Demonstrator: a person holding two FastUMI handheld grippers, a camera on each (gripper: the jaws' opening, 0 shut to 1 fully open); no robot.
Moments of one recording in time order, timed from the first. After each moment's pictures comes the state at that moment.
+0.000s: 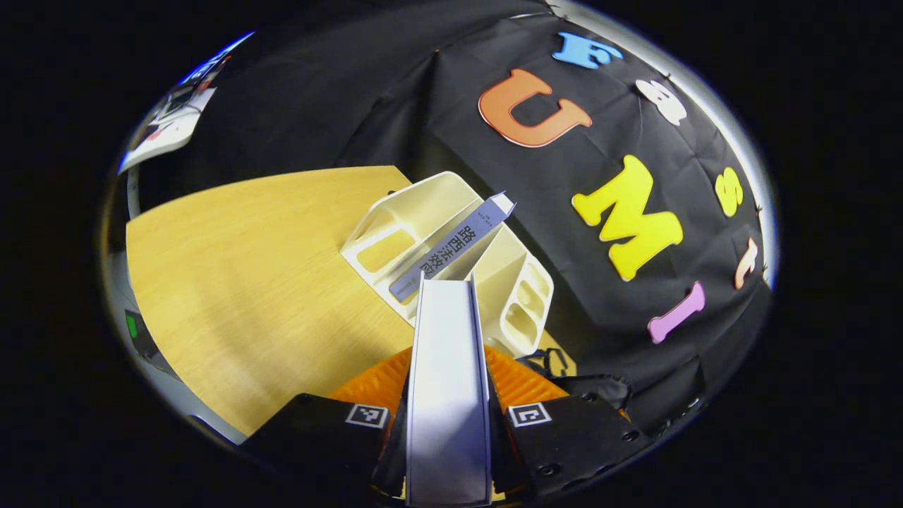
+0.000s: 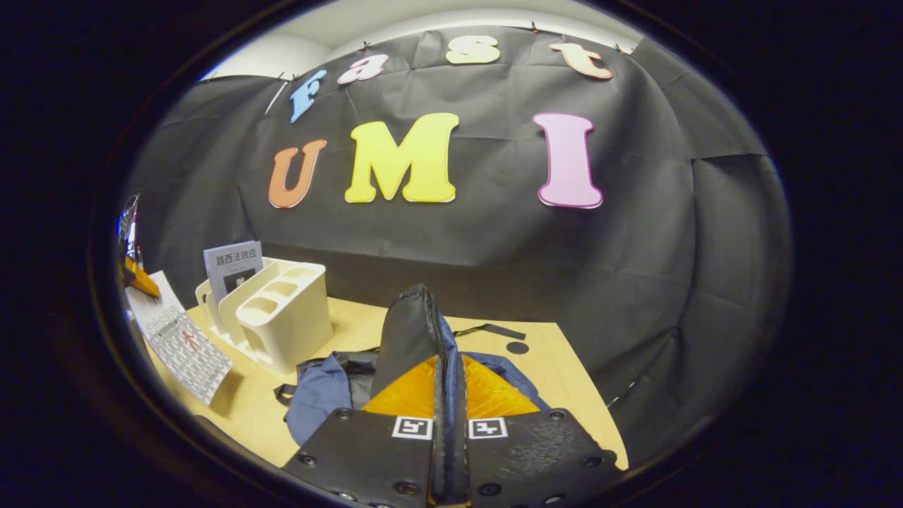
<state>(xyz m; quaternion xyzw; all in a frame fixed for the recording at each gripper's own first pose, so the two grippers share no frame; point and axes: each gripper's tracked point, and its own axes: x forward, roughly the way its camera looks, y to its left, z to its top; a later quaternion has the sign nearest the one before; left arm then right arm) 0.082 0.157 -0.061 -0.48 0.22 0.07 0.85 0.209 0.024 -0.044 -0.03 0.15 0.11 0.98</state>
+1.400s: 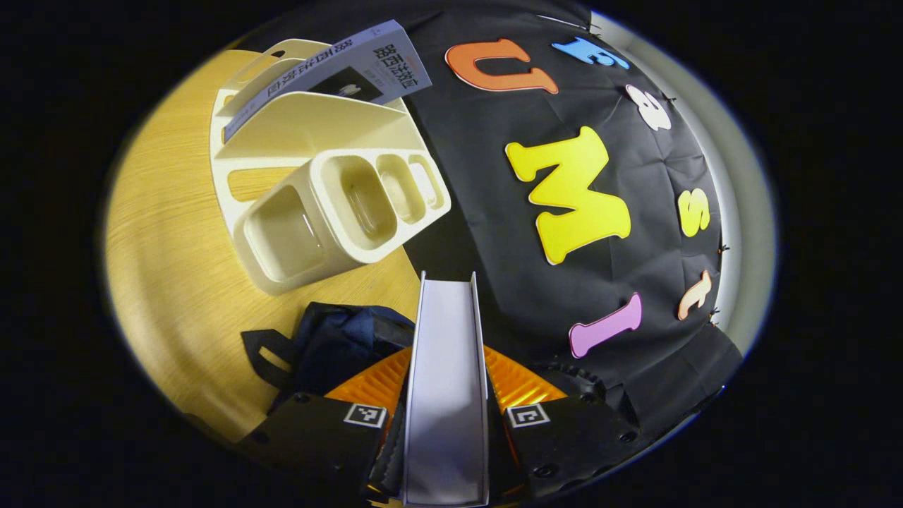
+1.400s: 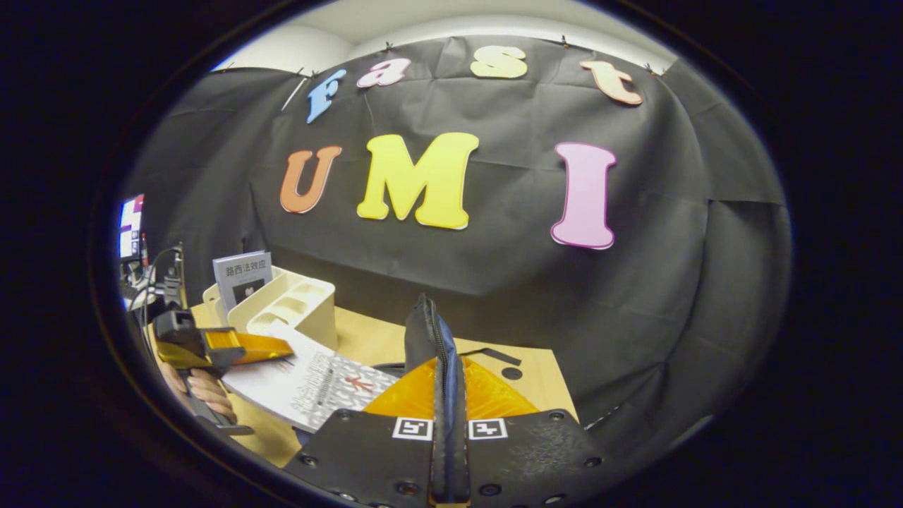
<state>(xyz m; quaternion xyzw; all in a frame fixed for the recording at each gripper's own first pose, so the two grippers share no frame) 0.225 -0.118 -0.066 -0.58 0.17 -0.07 0.79 0.214 0.036 0.029 -0.08 0.14 0.13 0.98</state>
